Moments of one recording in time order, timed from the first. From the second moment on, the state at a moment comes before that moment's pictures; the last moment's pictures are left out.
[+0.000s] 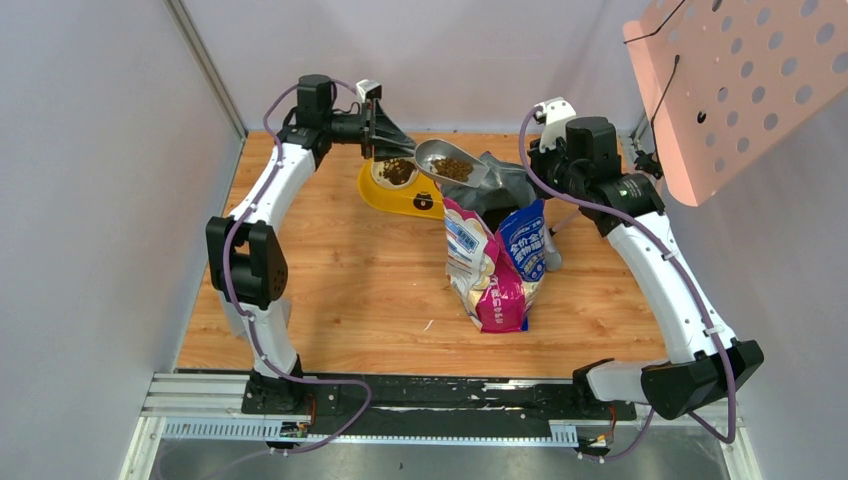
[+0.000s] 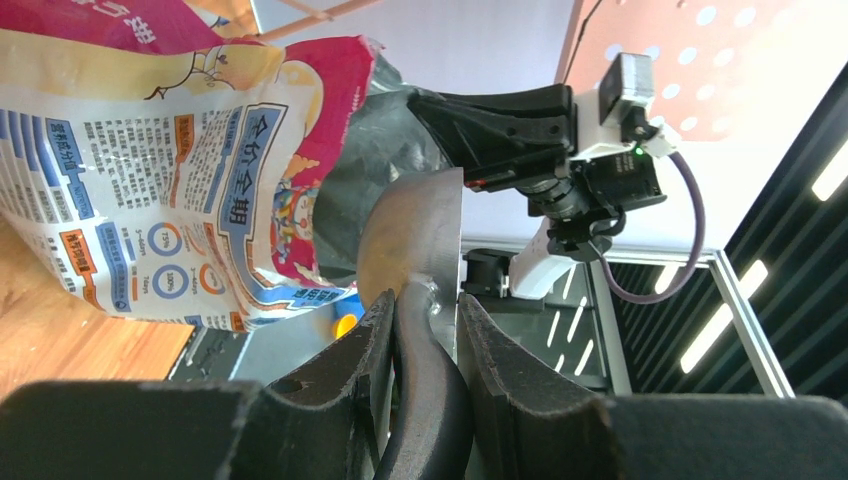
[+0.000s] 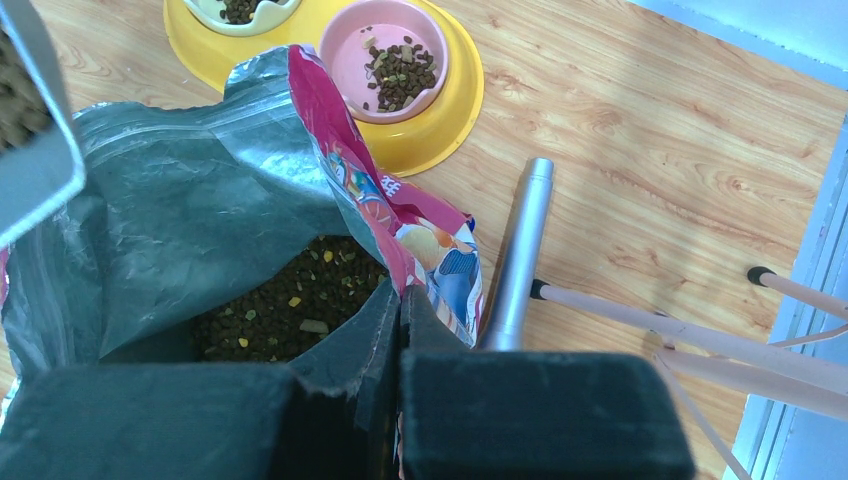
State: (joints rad) left arm -0.19 1.91 1.78 -0.23 1.32 -1.17; right arm 0.34 1.31 1.52 -0.74 -0.03 -0.05
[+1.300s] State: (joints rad) left arm -0.03 2.01 1.94 -0.26 1.14 -0.99; right arm 0.31 1.22 1.45 -0.75 0.03 -0.13
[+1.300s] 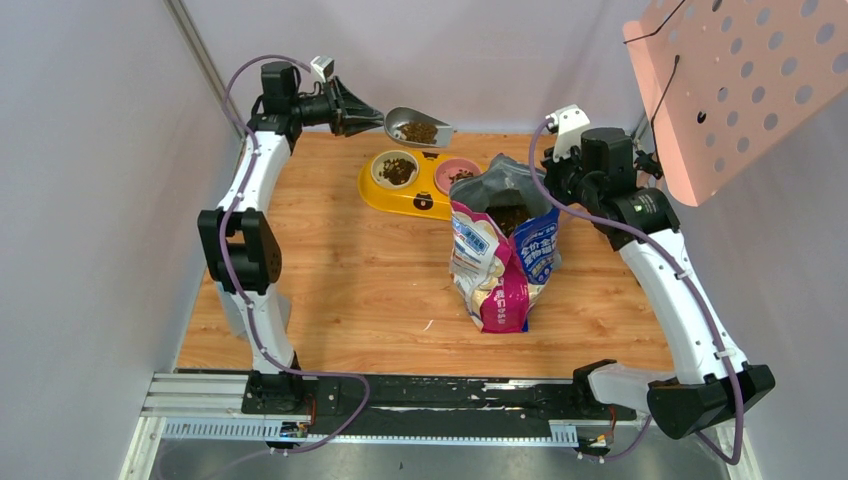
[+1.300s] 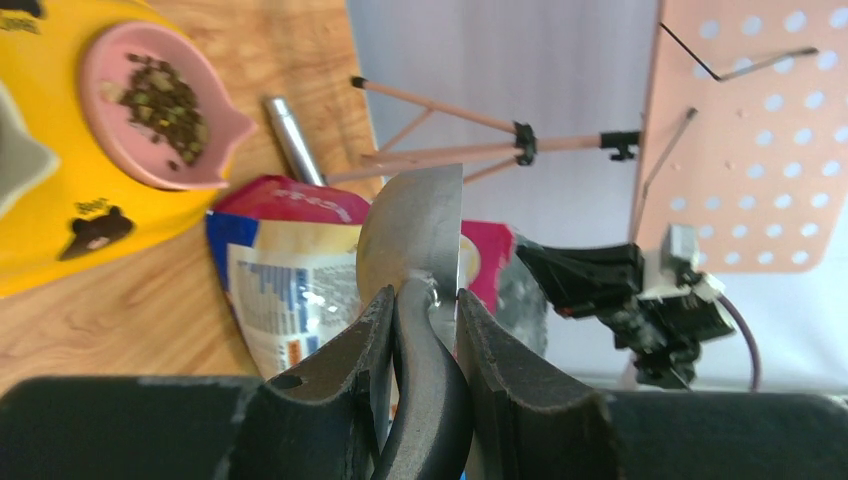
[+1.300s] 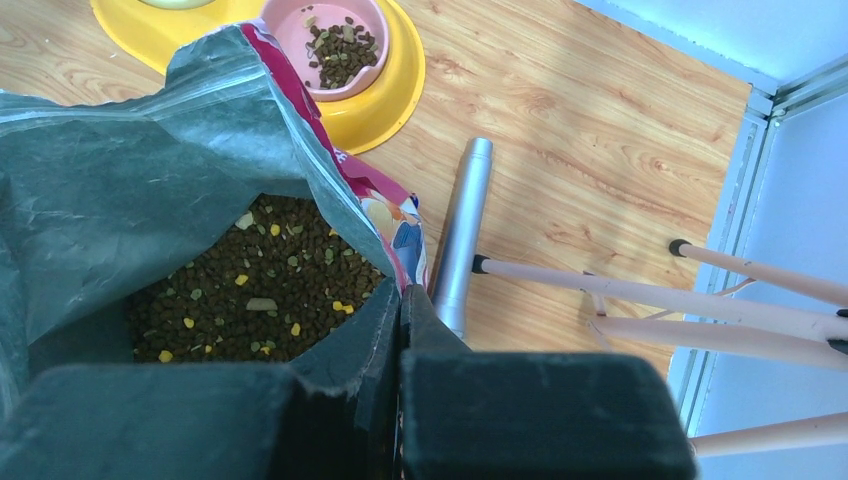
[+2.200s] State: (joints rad) left arm -0.19 2.37 2.27 -0.65 0.63 -0.51; right arm 0.31 1.22 1.47 -0.79 0.03 -0.16
